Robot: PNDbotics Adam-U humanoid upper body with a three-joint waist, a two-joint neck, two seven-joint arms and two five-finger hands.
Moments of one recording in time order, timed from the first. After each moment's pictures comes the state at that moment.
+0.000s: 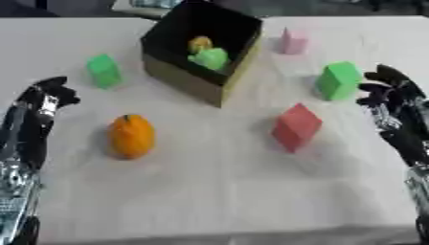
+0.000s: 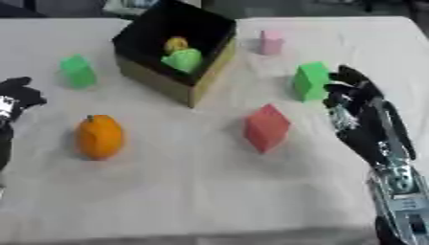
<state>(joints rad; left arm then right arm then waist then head) -0.15 0.22 0.13 -1.74 0.00 -0.06 -0.04 -0.20 -0.23 -0.04 -1.69 0.02 -0.26 0.12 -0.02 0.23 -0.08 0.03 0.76</state>
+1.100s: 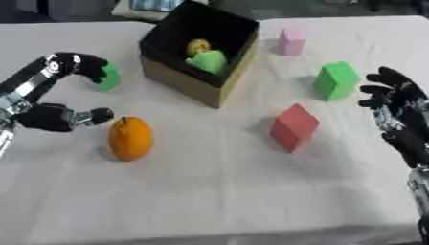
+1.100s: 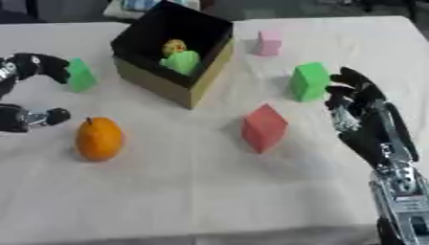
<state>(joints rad) -0.38 0.67 -0.12 -1.66 -0.20 -0.16 -0.48 -0.19 -0.23 -0.03 -1.69 0.03 -0.26 0.12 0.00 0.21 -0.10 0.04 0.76</state>
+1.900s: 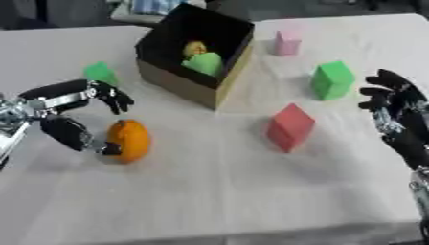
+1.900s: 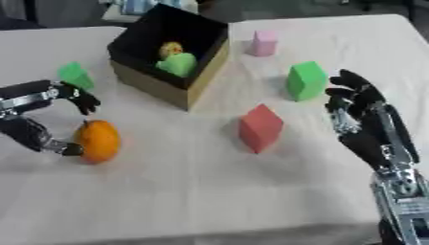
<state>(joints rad) -0.47 0.71 -0.26 -1.53 -0.27 -0.20 -0.65 -0.18 -0.24 -0.03 -1.69 0.03 -0.26 0.13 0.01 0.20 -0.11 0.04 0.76</state>
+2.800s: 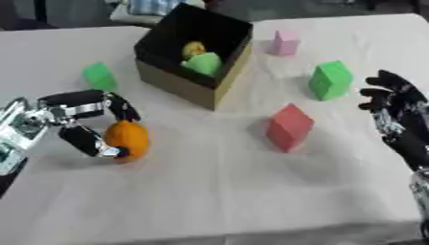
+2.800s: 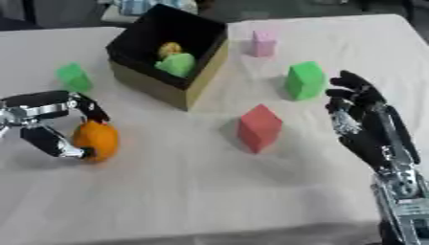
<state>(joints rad) -0.50 0.67 -0.30 -1.46 -0.49 -0.28 -0.65 -0.18 -0.24 -0.03 -1.69 0.03 -0.25 0.13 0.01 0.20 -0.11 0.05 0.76</state>
